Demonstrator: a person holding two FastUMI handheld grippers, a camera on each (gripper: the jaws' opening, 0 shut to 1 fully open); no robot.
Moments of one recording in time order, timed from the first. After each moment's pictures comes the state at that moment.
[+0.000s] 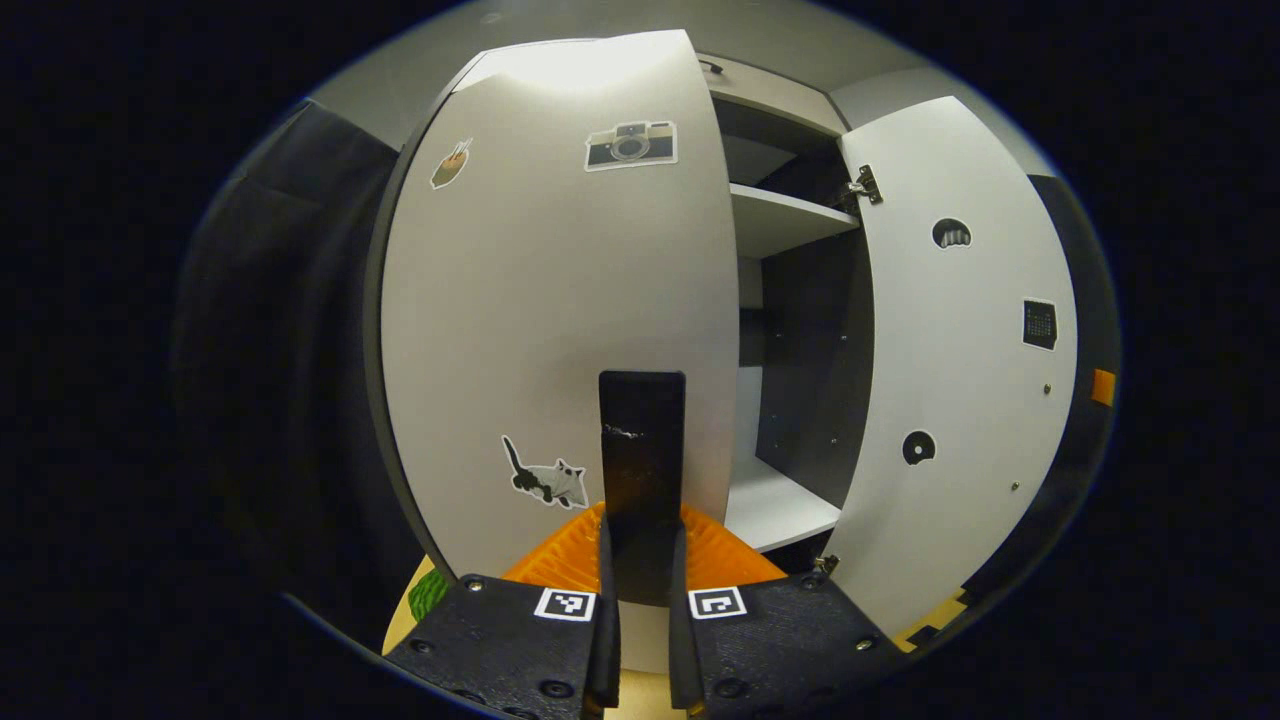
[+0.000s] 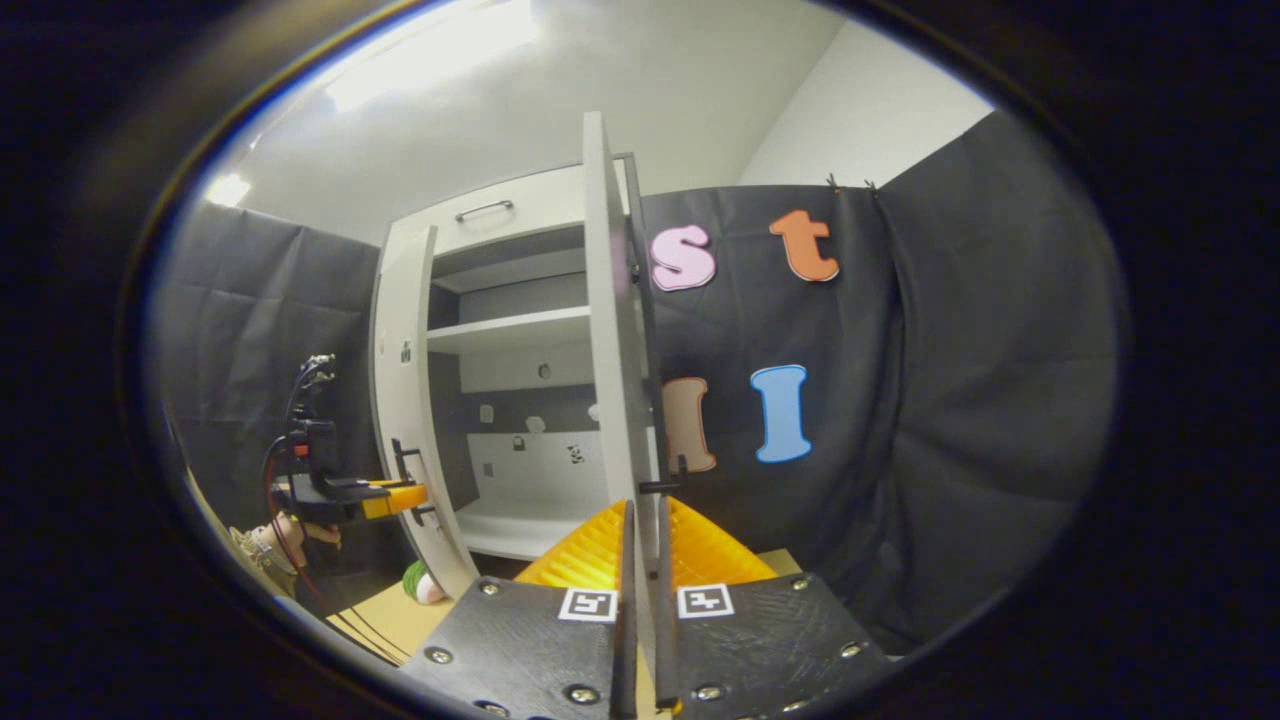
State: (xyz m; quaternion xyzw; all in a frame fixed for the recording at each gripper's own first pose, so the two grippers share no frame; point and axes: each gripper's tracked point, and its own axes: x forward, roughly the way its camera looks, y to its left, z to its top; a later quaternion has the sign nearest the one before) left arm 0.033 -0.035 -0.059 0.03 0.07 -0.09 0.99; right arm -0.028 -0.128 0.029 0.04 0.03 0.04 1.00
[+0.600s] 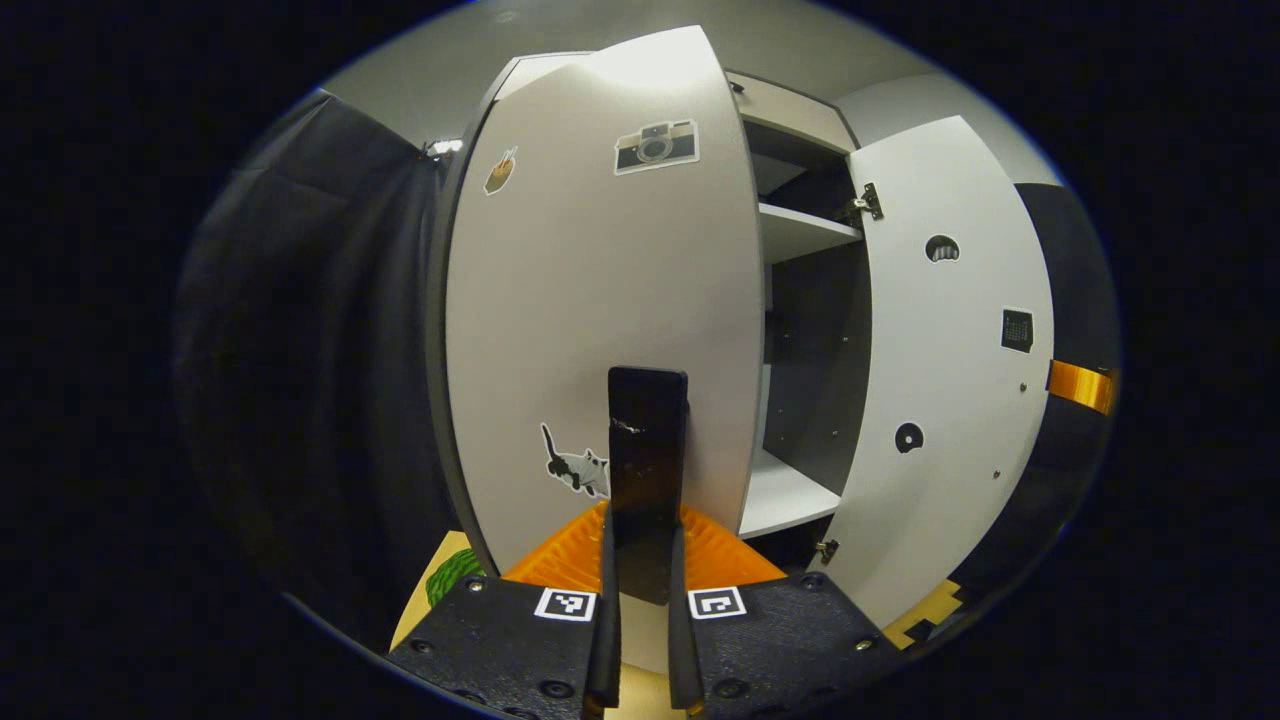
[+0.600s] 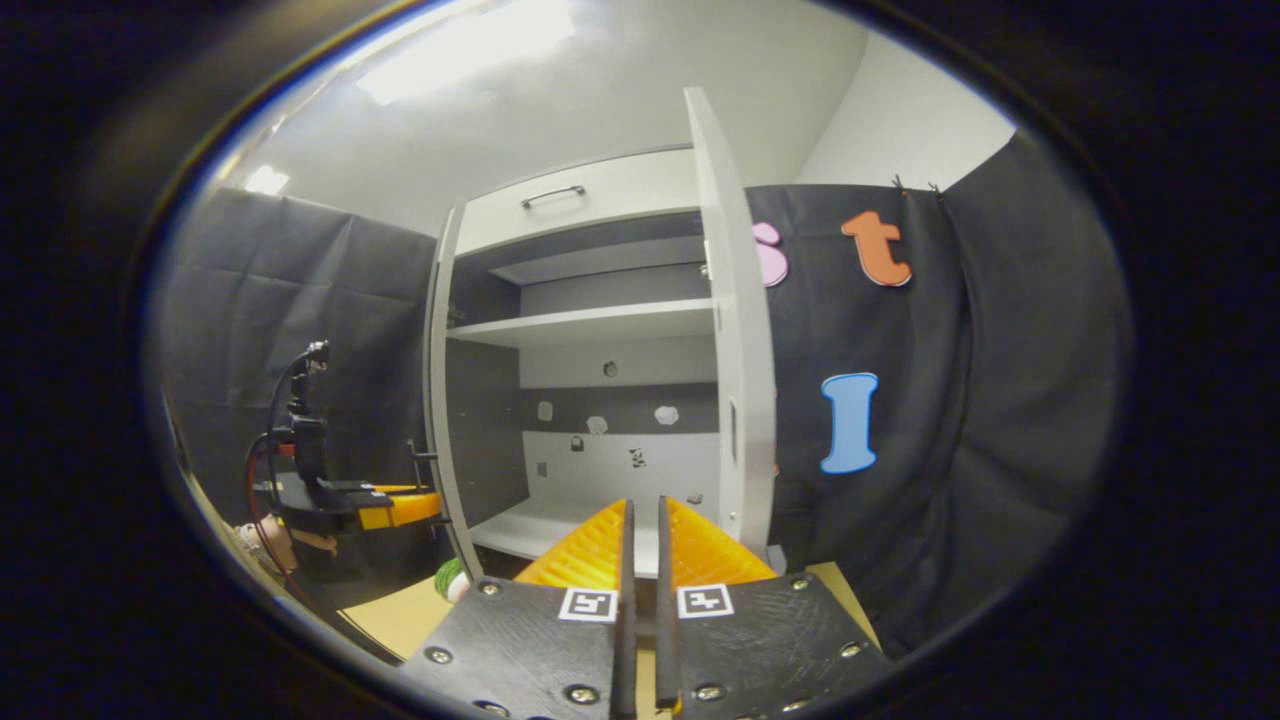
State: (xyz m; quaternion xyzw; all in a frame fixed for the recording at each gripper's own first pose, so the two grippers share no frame) left arm -0.010 -0.001 -0.055 0.02 0.08 -0.07 0.99; right arm 0.012 -0.053 0.026 0.02 0.03 0.13 0.99
